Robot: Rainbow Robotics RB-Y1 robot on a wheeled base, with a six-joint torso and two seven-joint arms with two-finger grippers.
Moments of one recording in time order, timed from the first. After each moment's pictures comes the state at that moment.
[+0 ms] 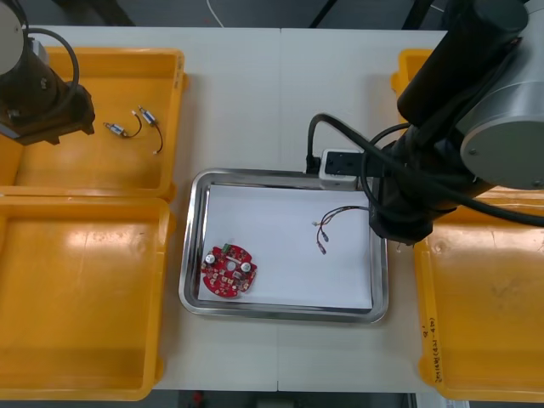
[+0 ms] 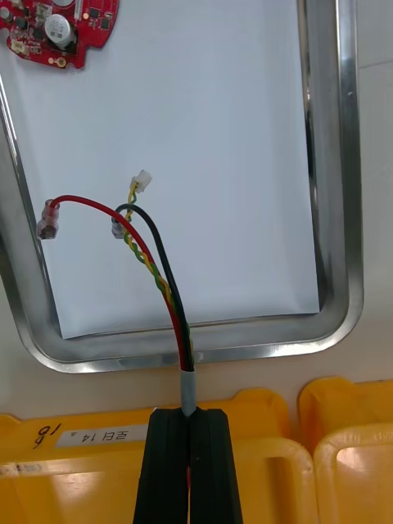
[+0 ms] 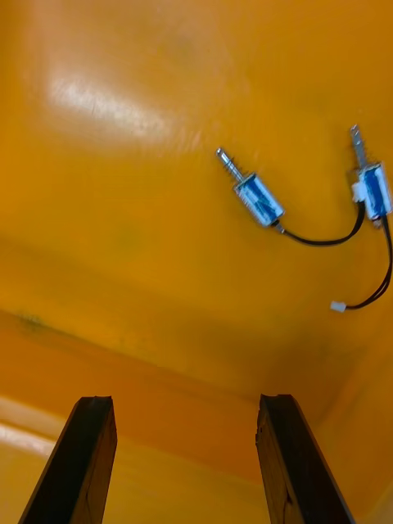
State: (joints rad) right arm -0.78 -0.73 0.46 -2.19 -0.99 1.92 1.85; left arm -0.75 0.77 -0.10 -1.62 0.65 1.75 -0.86
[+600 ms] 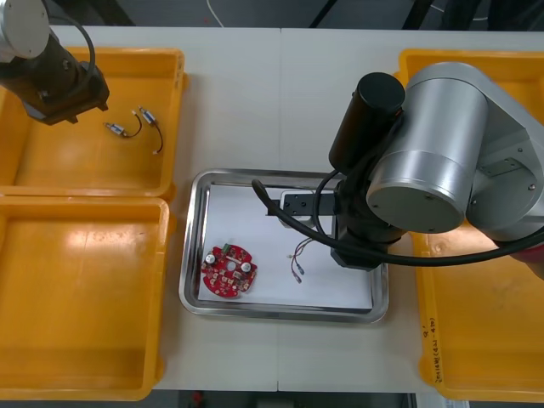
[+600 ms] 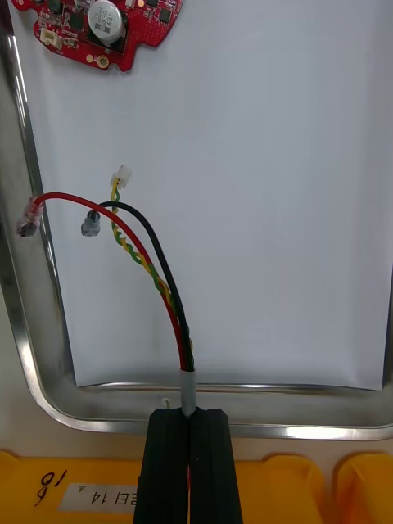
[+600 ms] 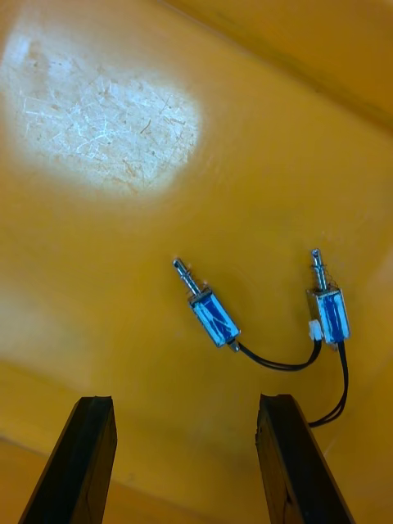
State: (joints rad) right arm -0.78 -0.59 0.63 -2.11 -0.81 1.92 1.87; left arm -0.87 0.68 -0.10 -1.31 0.55 1.55 -0.89
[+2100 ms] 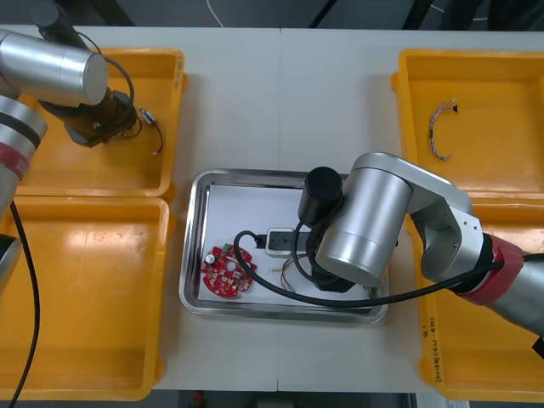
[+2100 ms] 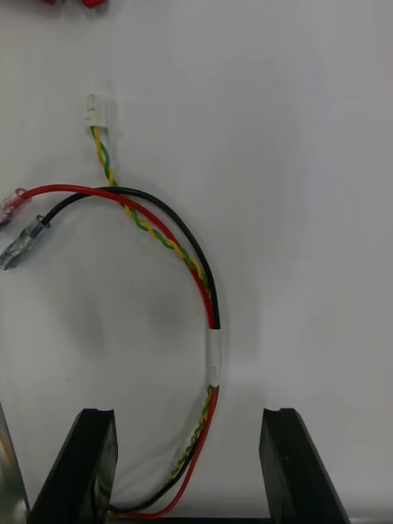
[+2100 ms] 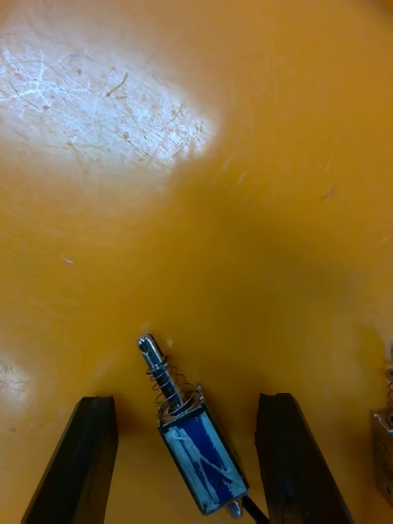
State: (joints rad) right arm -0.70 -0.54 0.86 -1.93 -0.54 1.68 1.87; left arm -0.93 0.55 -0.19 -0.96 0.42 1.23 -0.80
